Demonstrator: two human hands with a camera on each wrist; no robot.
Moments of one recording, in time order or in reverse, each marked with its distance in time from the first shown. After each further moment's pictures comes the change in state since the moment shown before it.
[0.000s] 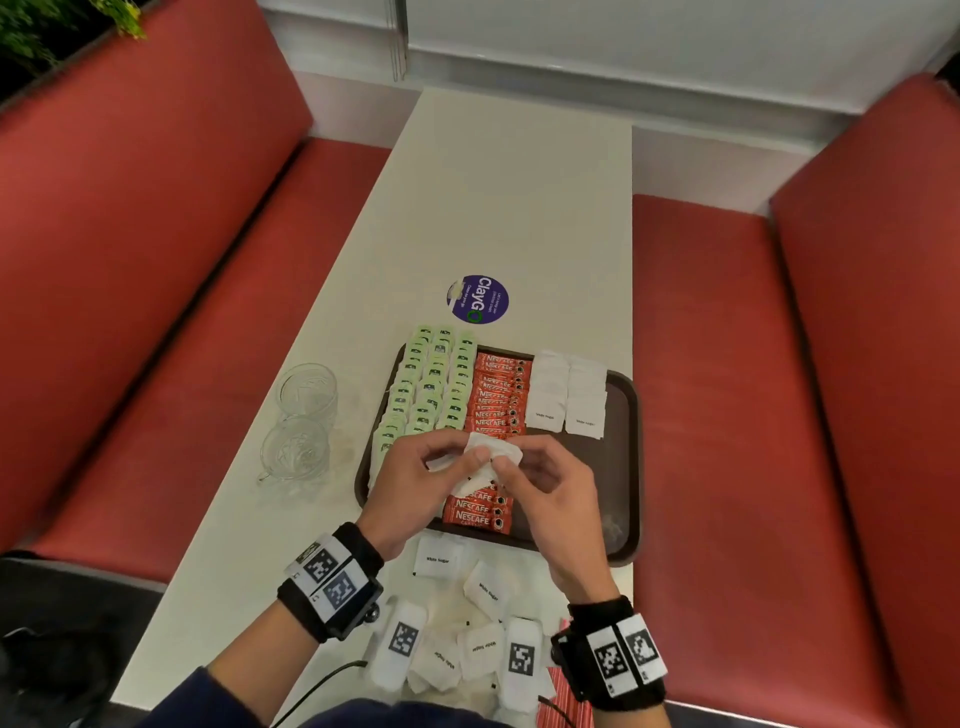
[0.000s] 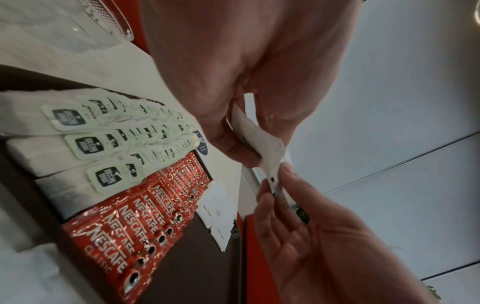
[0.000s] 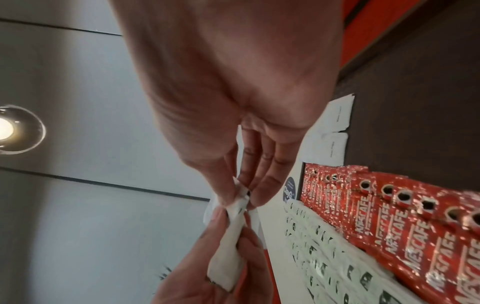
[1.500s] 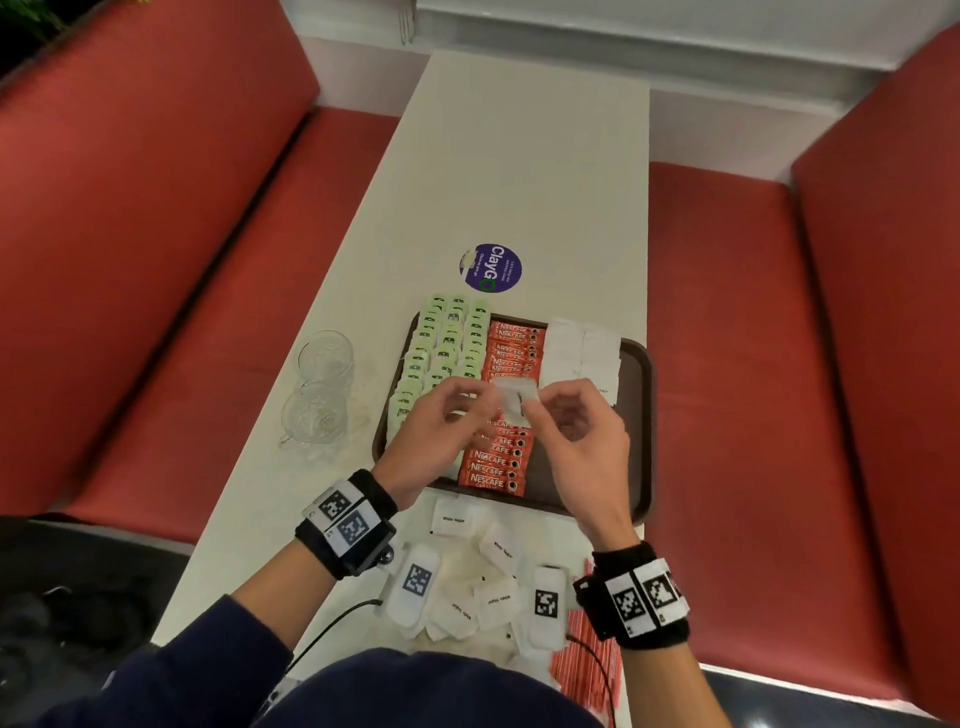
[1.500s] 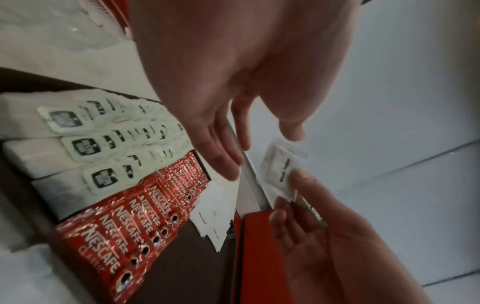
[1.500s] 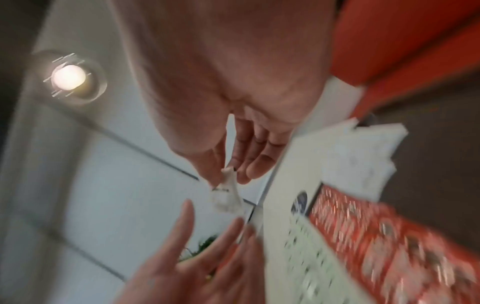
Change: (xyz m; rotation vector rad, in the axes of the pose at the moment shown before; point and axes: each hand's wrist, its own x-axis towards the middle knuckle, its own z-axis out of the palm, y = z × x) left_hand 0.003 0.009 -0.002 -0.059 -0.043 -0.114; right_hand 0.005 -0.006 -0.005 -0.188 0.145 -0.160
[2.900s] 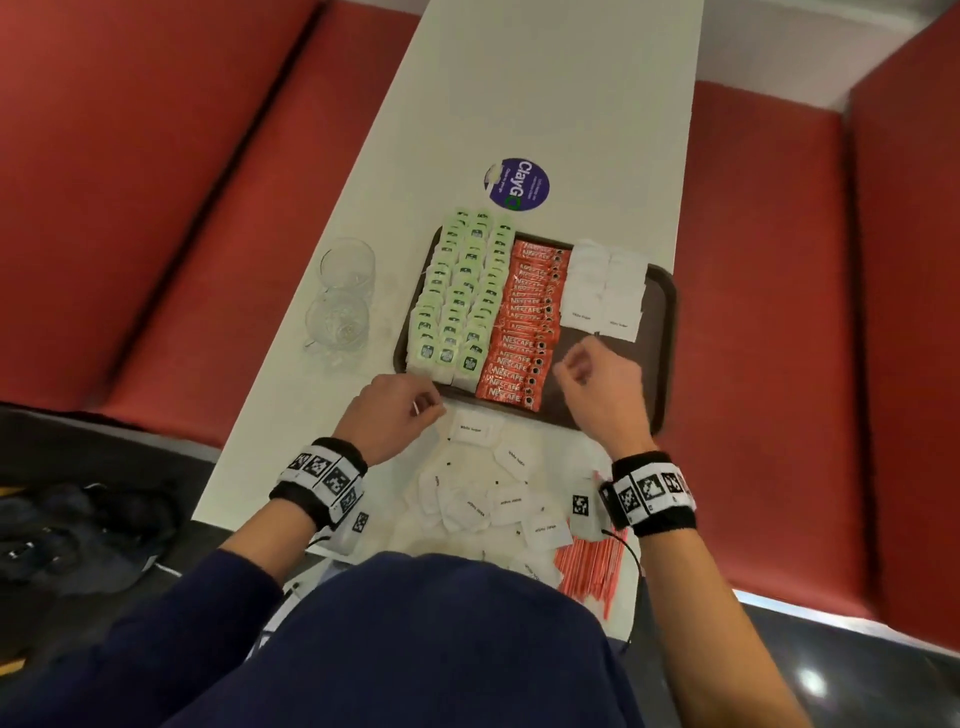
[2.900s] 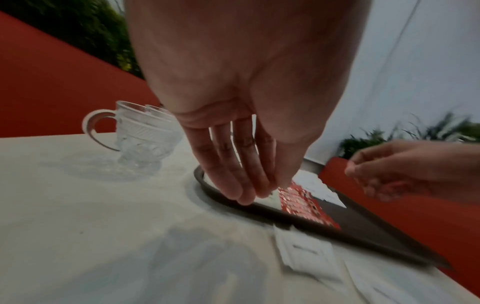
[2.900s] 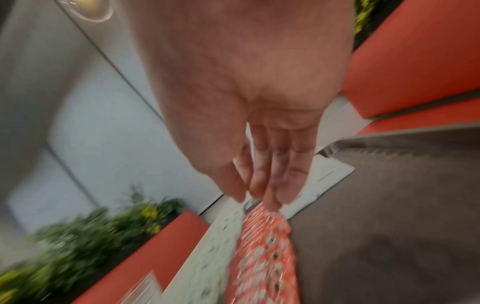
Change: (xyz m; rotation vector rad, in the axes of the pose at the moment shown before) left_hand -0.049 -0.091 -0.071 0.926 -0.002 0.034; right_hand 0.006 0.064 -0.016 -0.710 -0.188 0.095
